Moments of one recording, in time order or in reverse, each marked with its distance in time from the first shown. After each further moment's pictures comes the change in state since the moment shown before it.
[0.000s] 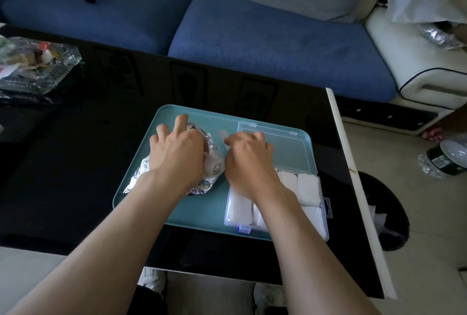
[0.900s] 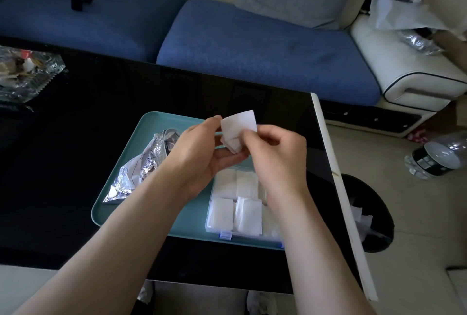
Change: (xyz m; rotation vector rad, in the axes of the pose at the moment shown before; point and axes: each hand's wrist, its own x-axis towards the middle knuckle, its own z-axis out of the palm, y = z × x) left_hand -0.010 0.075 -0.027 -1.835 -0.287 -0.295; right_hand -0.031 0.013 -0.066 0.947 0.418 0.362
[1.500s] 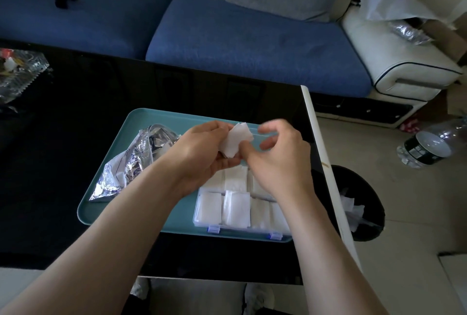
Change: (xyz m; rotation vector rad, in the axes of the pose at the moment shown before) left_hand 0.009 -0.018 0.009 0.321 -0.073 -0.051; right_hand 0.004 0.017 -0.039 -0.480 -0.014 -0.138
